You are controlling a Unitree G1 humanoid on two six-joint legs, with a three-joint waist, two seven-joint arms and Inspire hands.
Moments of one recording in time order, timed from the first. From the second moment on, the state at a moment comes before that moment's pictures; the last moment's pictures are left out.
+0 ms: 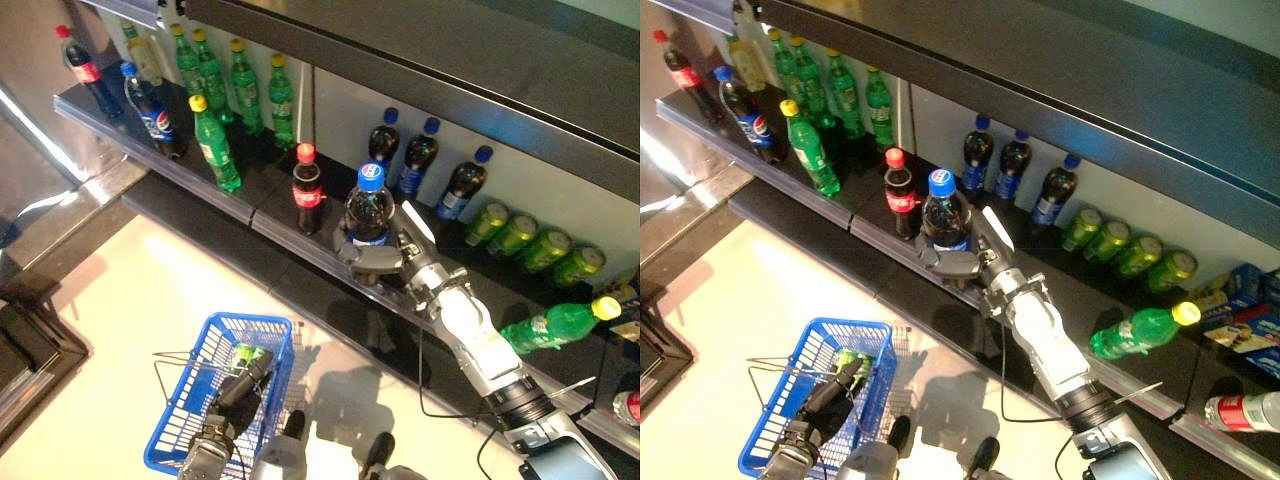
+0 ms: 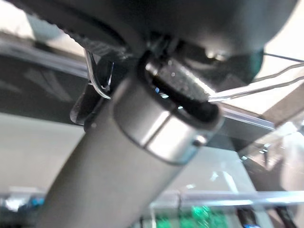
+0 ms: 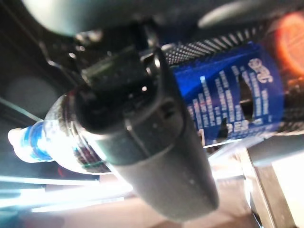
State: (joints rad) left arm 0.08 0.21 0.01 0.72 -1.19 -0.01 -0.42; right arm -0.39 -0.41 0.37 0.09 0.31 -0.11 0.04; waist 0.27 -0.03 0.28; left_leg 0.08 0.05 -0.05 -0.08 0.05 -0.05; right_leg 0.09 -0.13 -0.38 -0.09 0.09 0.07
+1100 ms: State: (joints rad) left arm 0.07 0.34 -0.18 0.11 -1.23 0.16 -0.41; right arm -0.39 -0.40 0.45 0.11 0.26 -0.09 -0.05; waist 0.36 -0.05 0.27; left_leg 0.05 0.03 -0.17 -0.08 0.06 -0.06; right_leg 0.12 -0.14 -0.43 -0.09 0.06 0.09
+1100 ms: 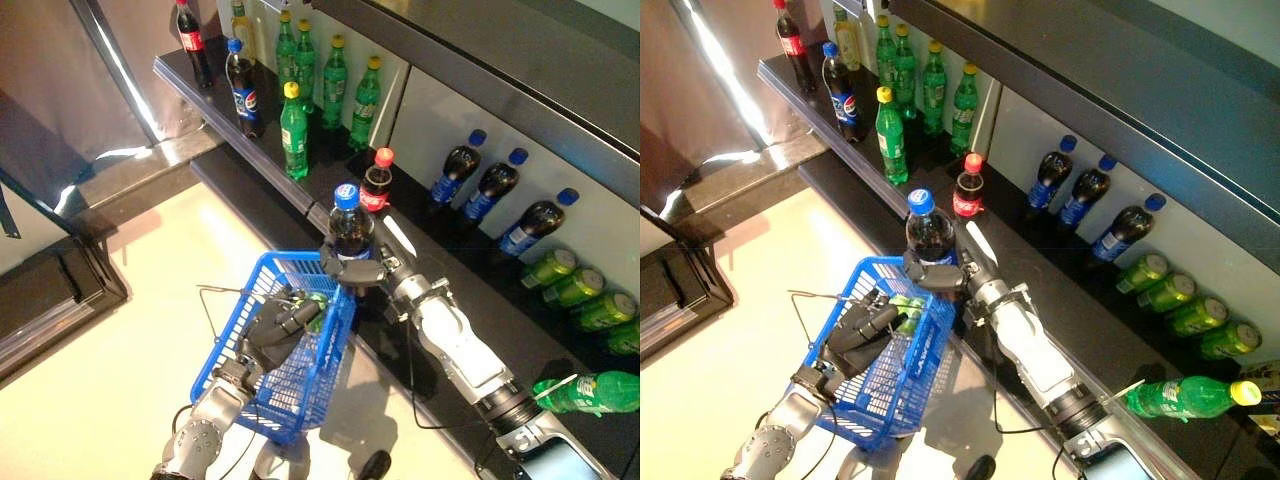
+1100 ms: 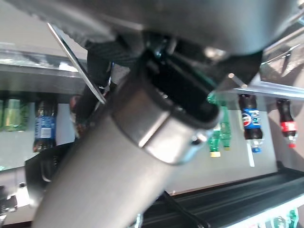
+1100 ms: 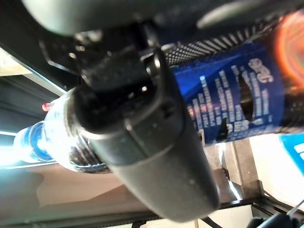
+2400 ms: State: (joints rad) left arm -0.01 0.49 -0.31 -0.11 -1.08 0.34 -0.60; right arm -0.52 -0.45 0.62 0.38 0.00 0.06 0.00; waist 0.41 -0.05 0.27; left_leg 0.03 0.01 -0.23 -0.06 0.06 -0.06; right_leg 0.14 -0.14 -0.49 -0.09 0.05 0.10
